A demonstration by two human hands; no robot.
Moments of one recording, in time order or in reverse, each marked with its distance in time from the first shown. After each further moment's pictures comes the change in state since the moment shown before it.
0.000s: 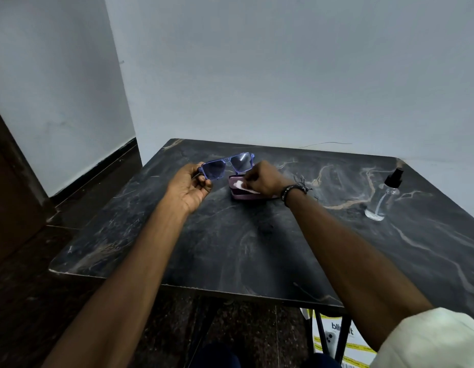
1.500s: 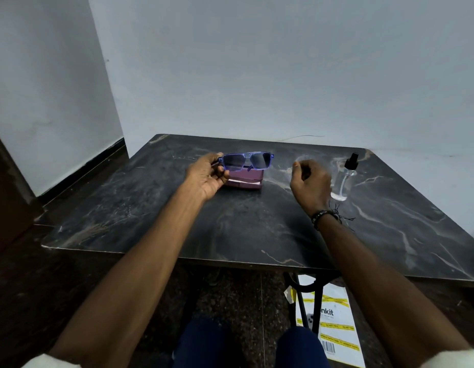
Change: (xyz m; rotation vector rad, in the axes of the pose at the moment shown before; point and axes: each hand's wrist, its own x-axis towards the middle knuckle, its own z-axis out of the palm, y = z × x) left_hand -0.057 -0.056 0.050 0.153 -0.081 0.004; right_hand -0.130 0.078 -0.025 0.224 0.952 0.162
